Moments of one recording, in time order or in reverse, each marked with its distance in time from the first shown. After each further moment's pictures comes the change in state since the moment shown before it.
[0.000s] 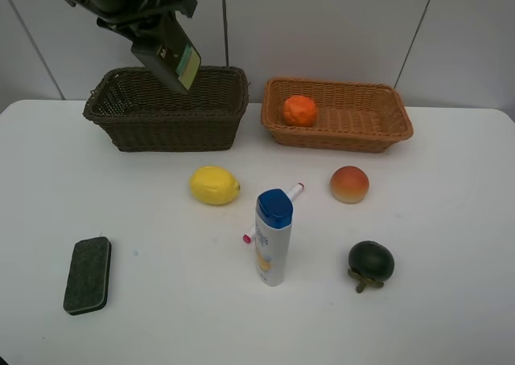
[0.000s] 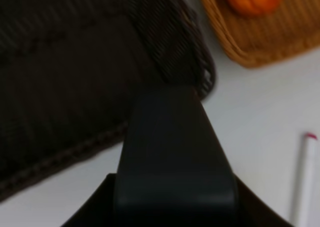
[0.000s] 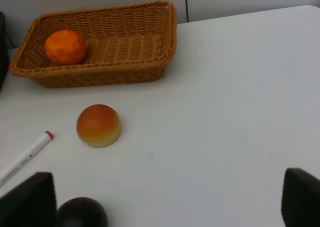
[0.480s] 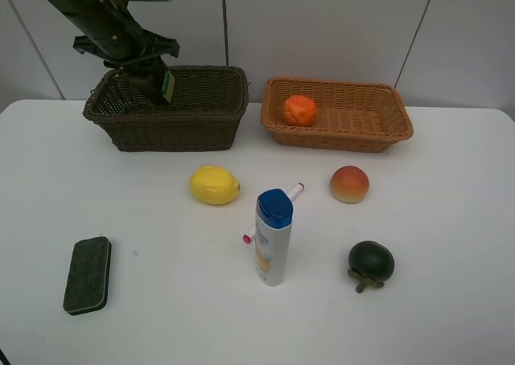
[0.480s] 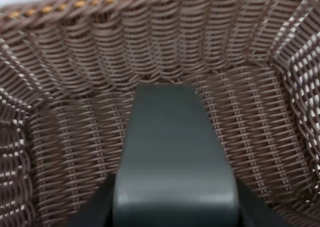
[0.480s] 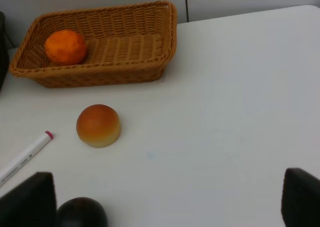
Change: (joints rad) left arm 0.191 0.327 -0.069 0.009 -0.296 -0.007; right arm 0.000 0.000 0.000 0.000 0.000 0.000
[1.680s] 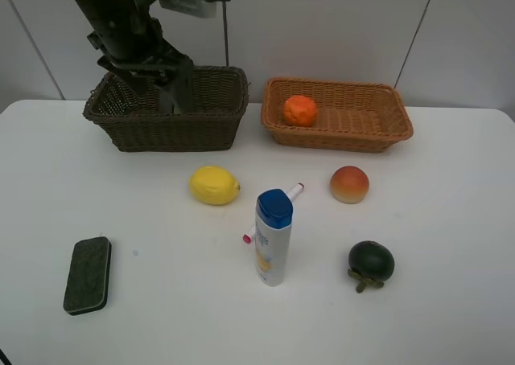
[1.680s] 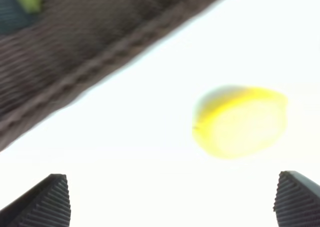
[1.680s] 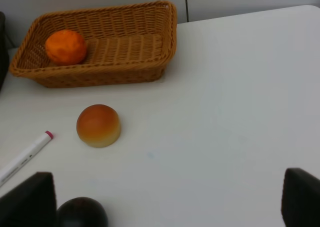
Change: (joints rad) left arm -0.160 -0.144 -0.007 -0.047 0.493 0.265; right arm 0.000 0.000 0.000 0.000 0.000 0.000
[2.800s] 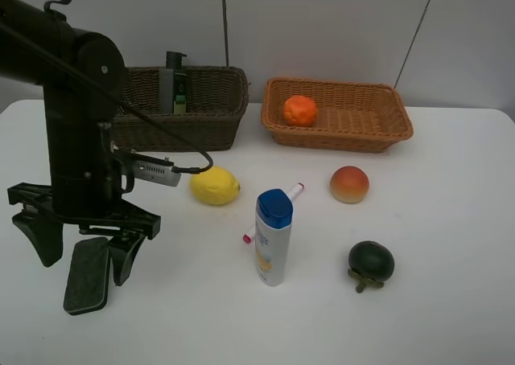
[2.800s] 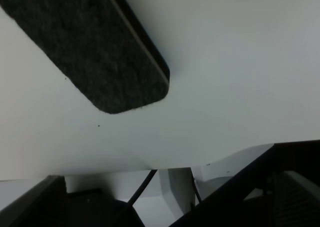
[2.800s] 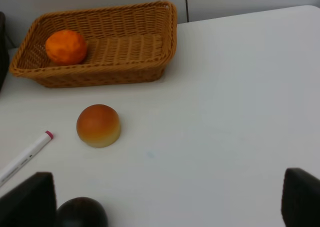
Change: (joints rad) left arm -0.137 -0.071 0.561 0.031 0.210 -0.529; right arm 0.000 0.000 0.000 0.000 0.000 0.000
